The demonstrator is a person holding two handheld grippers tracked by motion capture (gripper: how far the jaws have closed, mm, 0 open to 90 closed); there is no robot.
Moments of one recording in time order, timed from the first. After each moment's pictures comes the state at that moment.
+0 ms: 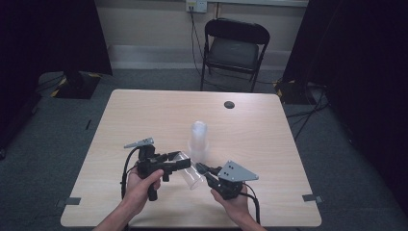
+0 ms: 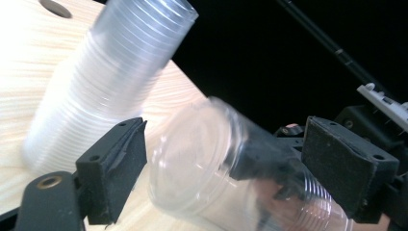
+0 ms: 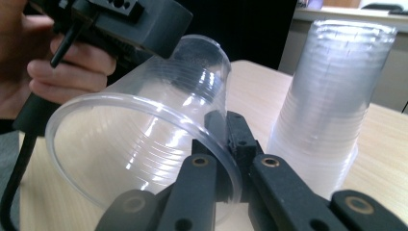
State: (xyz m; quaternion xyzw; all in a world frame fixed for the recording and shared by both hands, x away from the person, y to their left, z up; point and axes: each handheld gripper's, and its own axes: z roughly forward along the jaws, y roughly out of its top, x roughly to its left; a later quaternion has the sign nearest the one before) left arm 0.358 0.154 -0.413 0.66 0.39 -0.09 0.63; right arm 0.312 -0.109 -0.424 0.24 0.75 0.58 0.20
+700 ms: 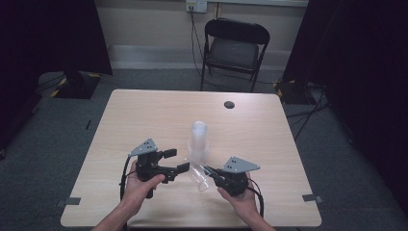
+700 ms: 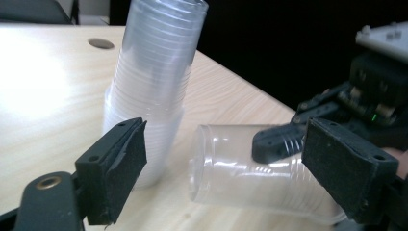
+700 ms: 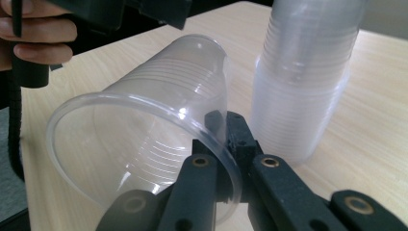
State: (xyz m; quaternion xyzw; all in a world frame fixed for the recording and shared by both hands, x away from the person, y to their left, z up) left arm 0.346 0.149 -0.411 0.73 0.33 0.06 0.59; right arm 0.328 -0.128 -0.433 0.29 0.79 0.51 0.14
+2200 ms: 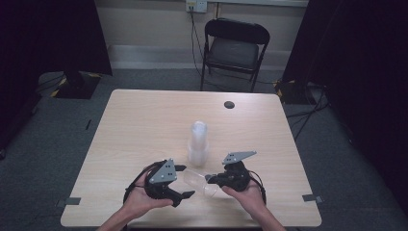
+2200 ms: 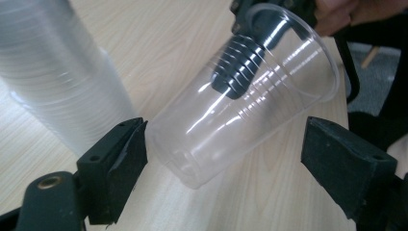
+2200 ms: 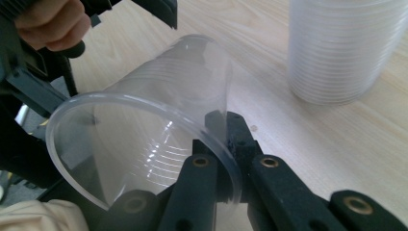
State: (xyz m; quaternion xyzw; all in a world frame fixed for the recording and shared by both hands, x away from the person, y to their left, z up) left arm 0.318 0.122 -0.426 0.87 0.13 0.12 0.47; right arm 0.349 -0.137 -0.434 0.30 0.84 0.44 -0.02
